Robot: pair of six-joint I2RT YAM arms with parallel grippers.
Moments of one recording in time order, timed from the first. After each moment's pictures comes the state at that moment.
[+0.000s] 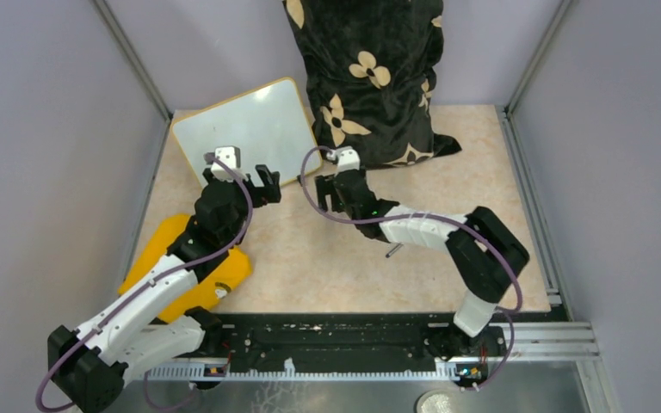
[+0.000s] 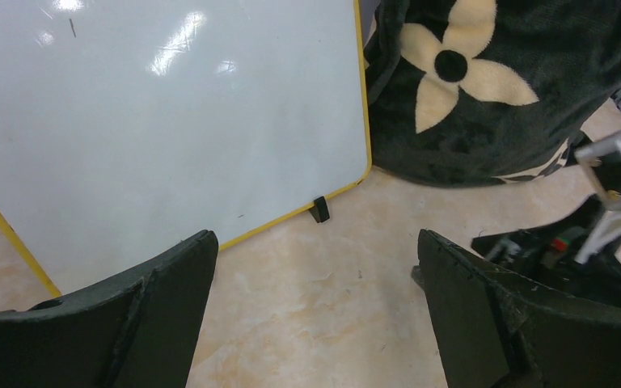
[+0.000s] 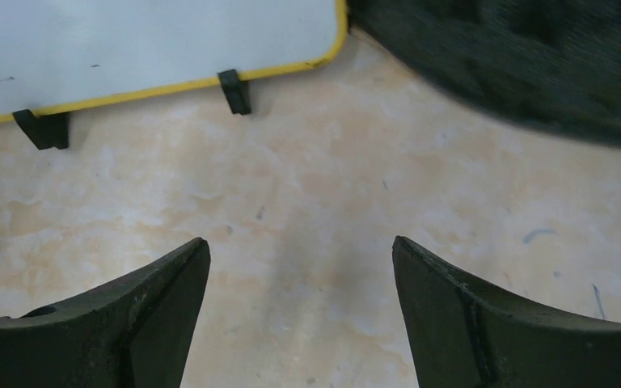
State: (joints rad) left arm -0.62 0.93 0.73 0.07 -0.48 -0.29; right arm 0.80 1.65 0.96 0.21 0.36 0.30
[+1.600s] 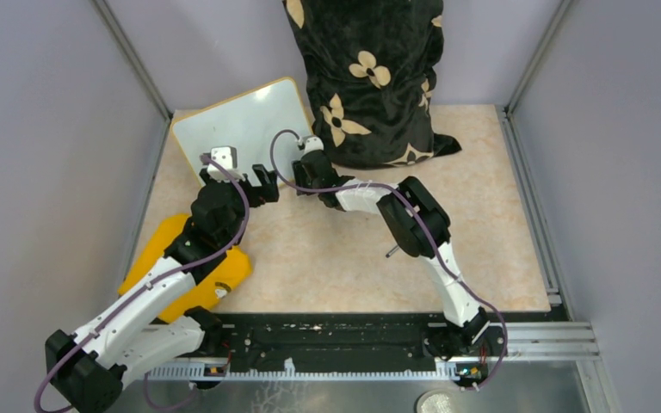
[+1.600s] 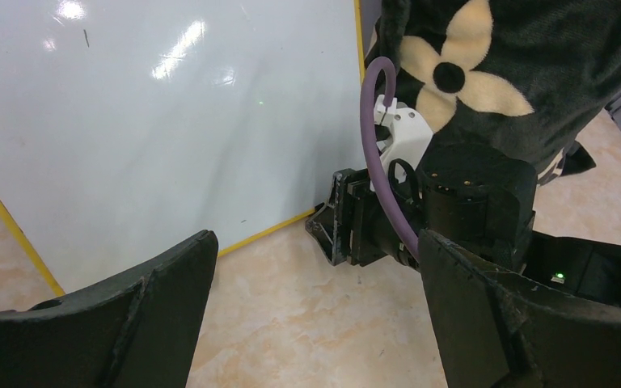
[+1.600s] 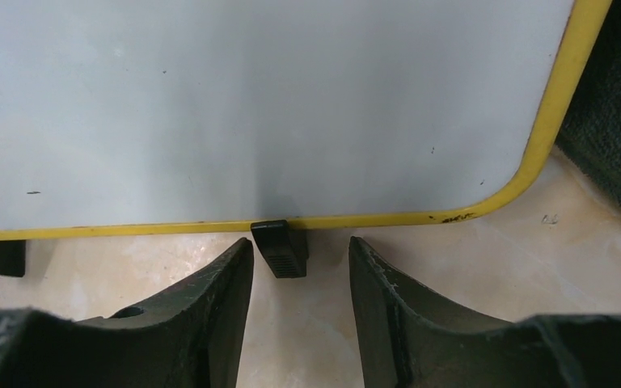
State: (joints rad) left arm -0.62 0.90 0.73 0.07 -0.49 -0.29; right arm 0.75 2.29 1.58 0.17 0.16 0.31
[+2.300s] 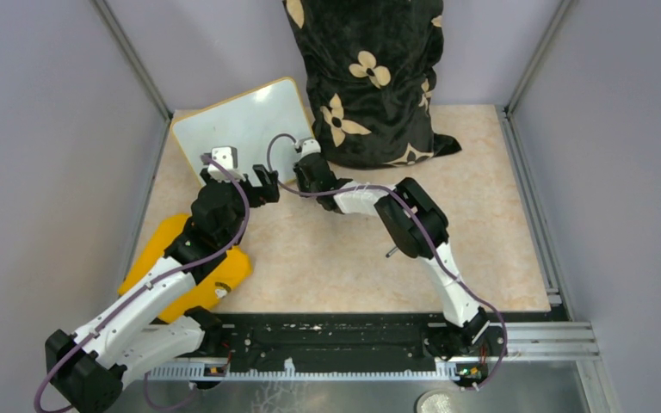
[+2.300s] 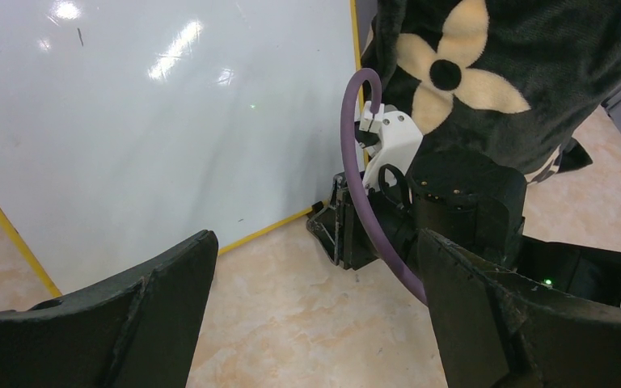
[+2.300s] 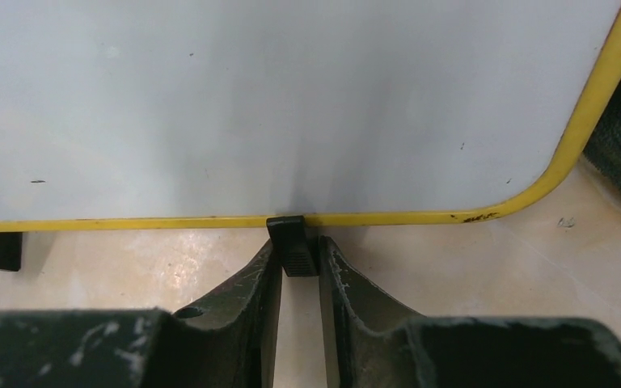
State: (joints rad) left arm -0.62 0.90 0.73 0.07 -0.48 -0.29; right arm 0.77 2.30 1.59 0.17 0.17 0.28
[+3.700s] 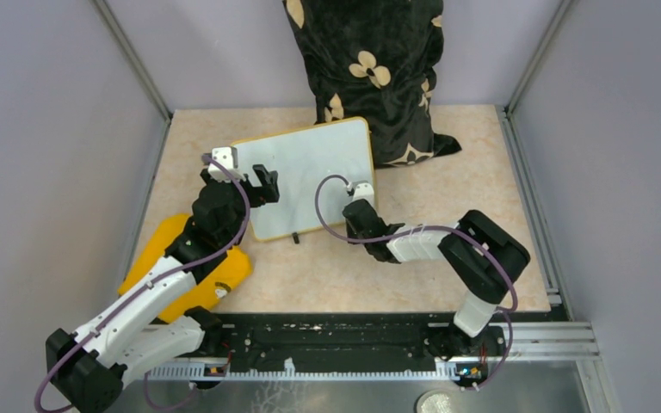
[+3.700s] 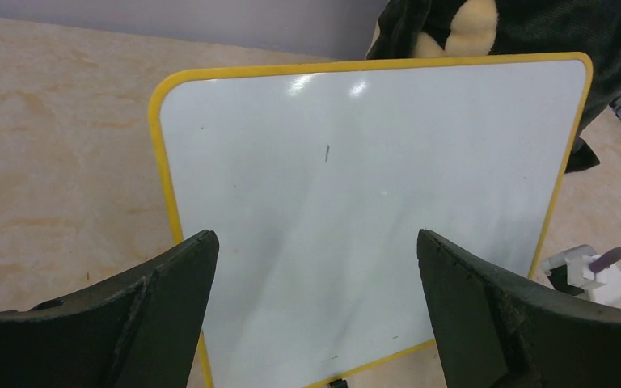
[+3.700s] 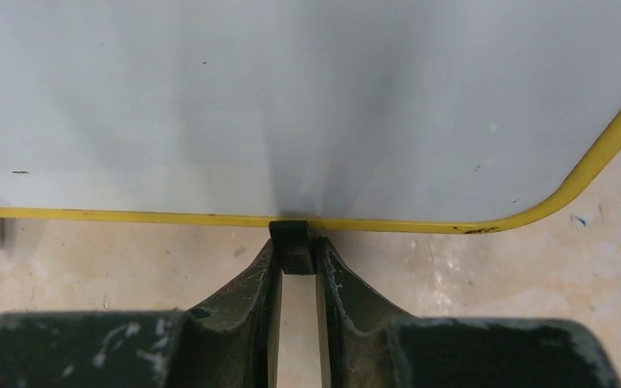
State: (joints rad) left arm -0.62 0.91 0.73 0.06 -0.49 -0.30; right arm 0.82 1.70 0.75 0.25 0.34 0.43
